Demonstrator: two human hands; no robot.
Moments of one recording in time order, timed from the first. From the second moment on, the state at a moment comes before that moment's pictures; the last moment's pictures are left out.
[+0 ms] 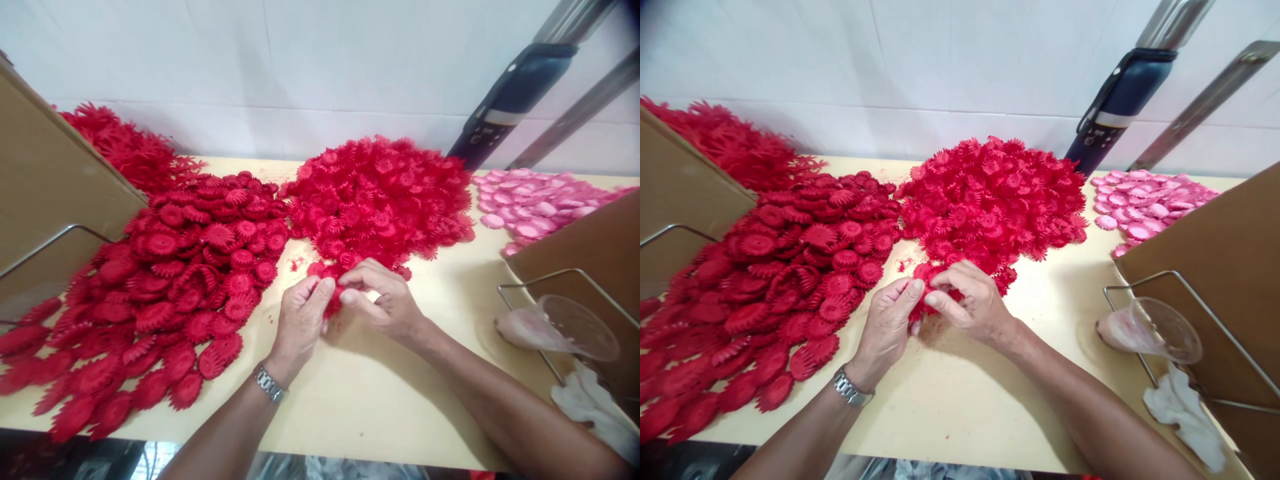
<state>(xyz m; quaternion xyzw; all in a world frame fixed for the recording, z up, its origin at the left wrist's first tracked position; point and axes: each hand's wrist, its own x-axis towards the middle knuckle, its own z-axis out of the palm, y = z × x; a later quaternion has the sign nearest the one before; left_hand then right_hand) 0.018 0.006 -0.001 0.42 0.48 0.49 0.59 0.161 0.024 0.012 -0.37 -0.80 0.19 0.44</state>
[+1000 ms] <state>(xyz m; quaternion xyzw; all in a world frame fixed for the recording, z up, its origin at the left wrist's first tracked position) 0.015 0.009 0.017 0.34 0.40 0.45 0.72 0.186 0.047 0.007 -0.55 -0.74 0.00 0.39</state>
